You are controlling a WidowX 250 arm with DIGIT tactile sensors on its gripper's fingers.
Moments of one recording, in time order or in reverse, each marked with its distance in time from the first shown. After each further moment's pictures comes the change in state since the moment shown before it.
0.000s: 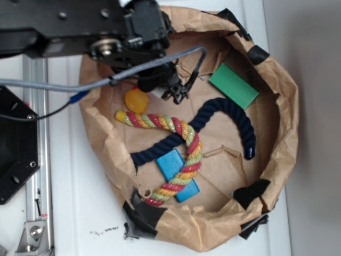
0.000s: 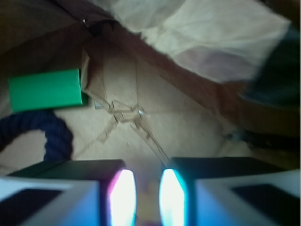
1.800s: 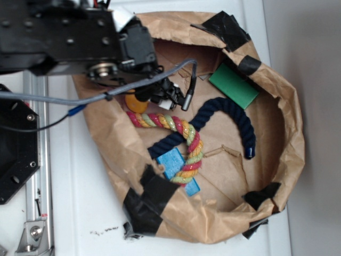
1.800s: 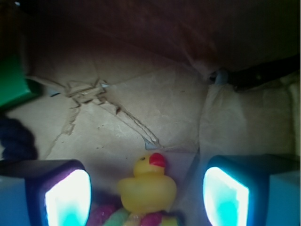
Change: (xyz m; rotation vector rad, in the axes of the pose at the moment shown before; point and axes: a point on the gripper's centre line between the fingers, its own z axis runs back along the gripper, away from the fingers) arm -0.019 0.008 -0.042 0.075 0.064 0.325
